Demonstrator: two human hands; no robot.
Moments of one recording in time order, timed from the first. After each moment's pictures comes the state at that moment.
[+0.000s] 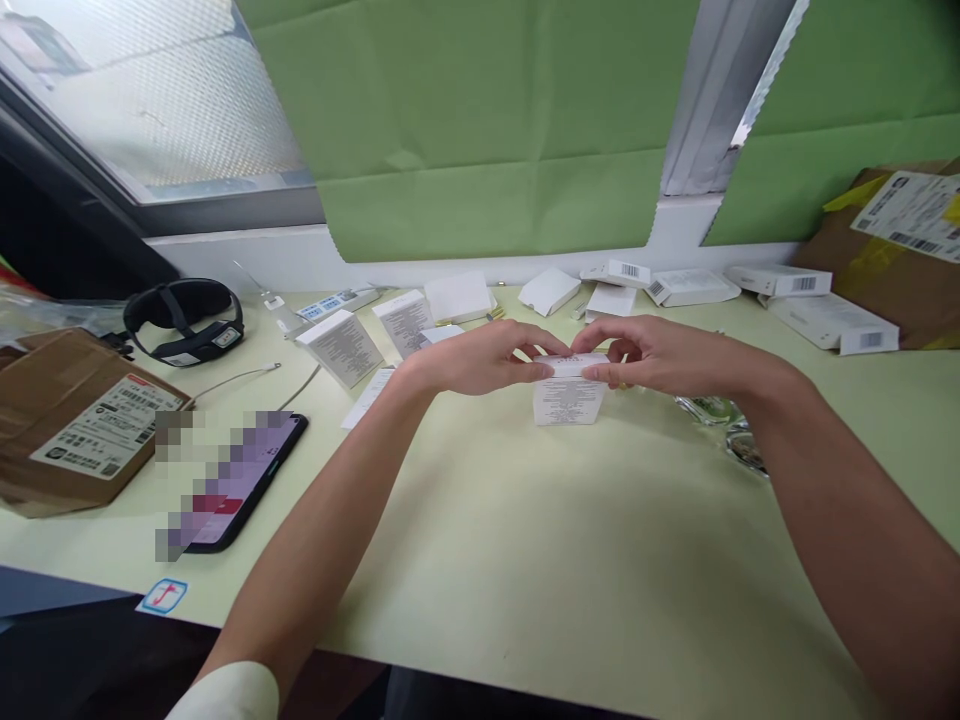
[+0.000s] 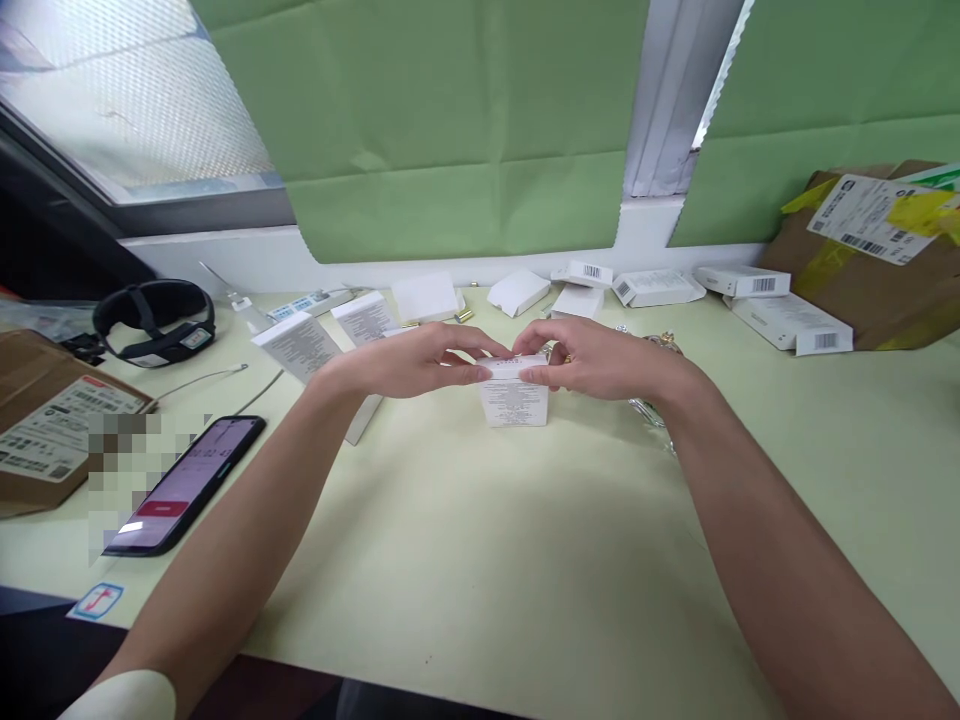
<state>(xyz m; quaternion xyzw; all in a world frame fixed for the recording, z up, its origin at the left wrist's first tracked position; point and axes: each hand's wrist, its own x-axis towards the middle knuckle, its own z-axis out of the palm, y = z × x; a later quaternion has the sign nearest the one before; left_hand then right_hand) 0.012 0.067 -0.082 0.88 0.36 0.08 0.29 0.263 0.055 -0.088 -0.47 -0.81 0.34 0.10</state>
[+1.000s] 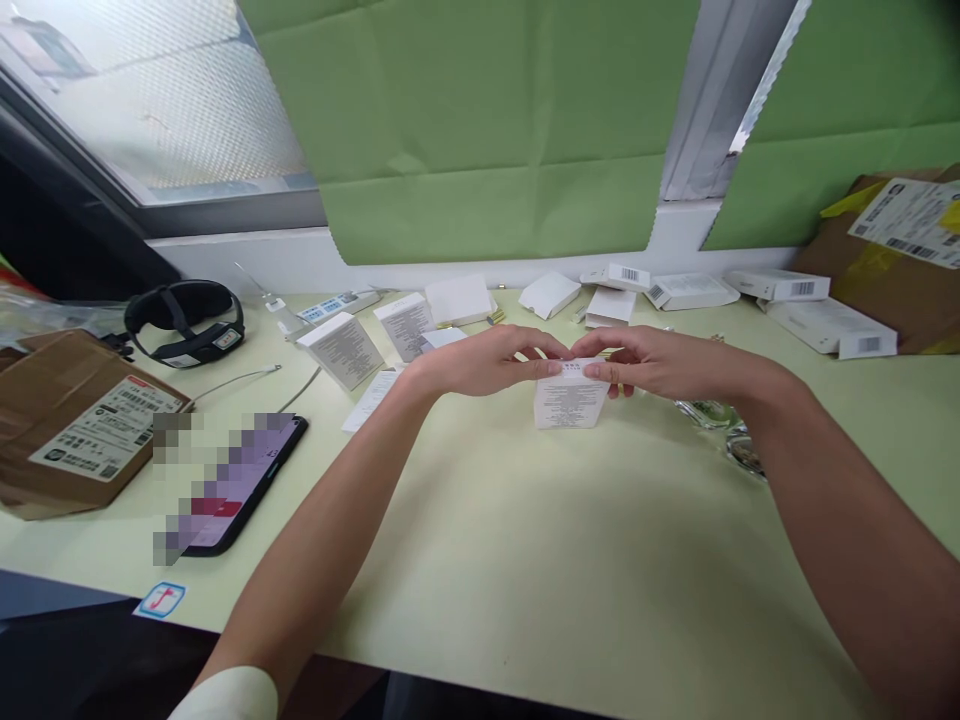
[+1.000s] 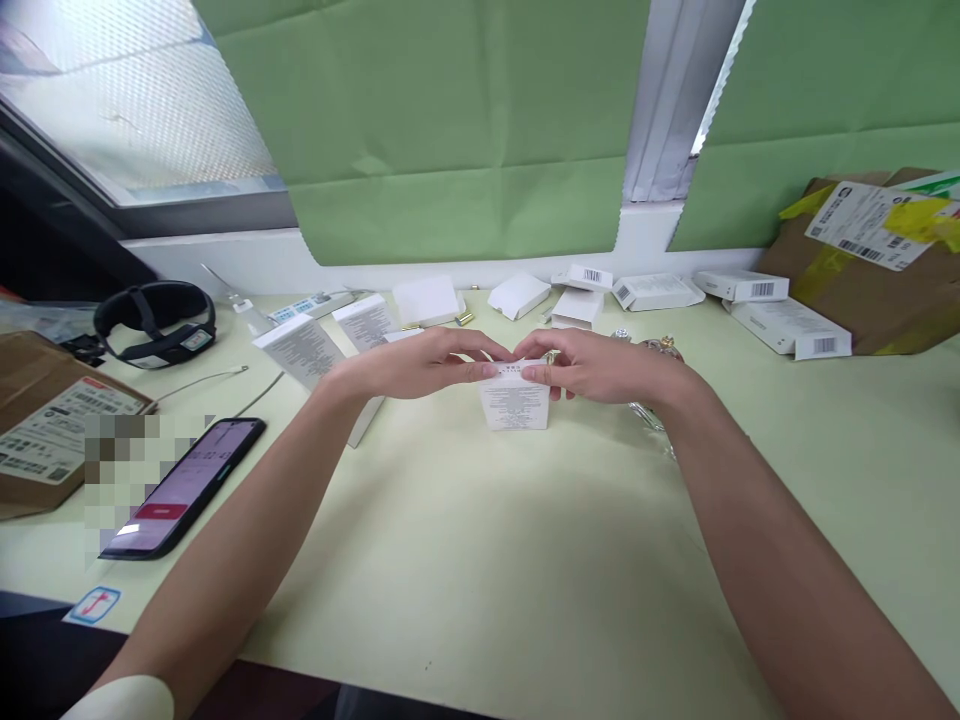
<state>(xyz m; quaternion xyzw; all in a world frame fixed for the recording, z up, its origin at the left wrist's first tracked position) 0.014 0.068 -0.083 0.88 0.36 0.08 0.30 0.264 0.058 -0.094 -0.46 -0.79 0.40 0.10</state>
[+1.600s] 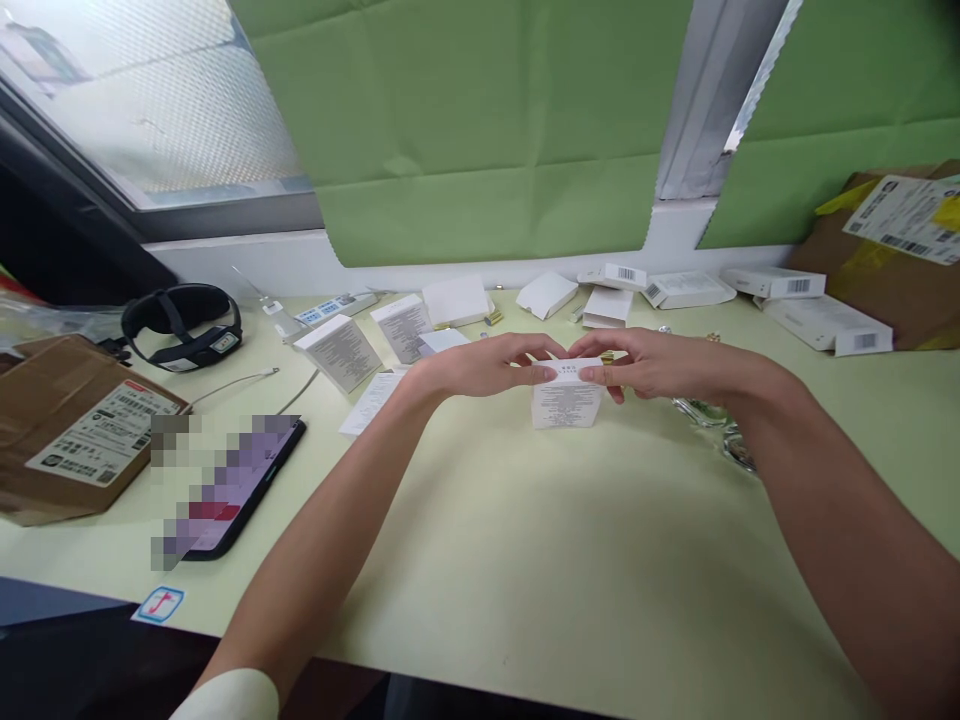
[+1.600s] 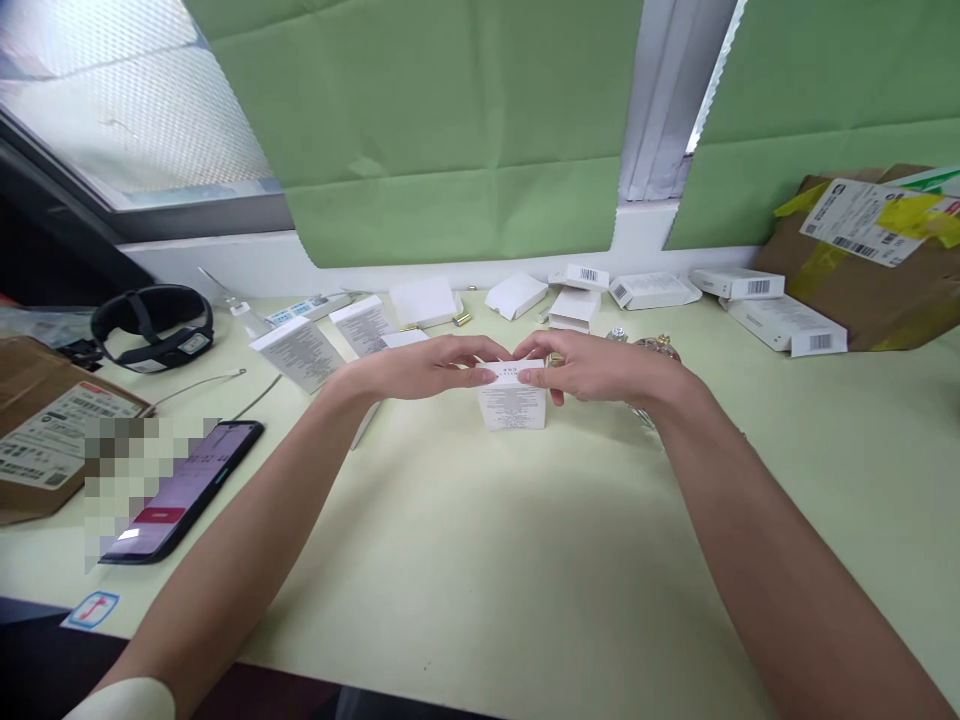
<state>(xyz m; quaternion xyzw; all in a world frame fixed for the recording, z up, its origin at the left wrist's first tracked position) 0.017 0.071 -0.089 0.86 0.37 0.05 0.36 0.265 0.059 -0.099 -0.50 -0.76 0.39 0.08</state>
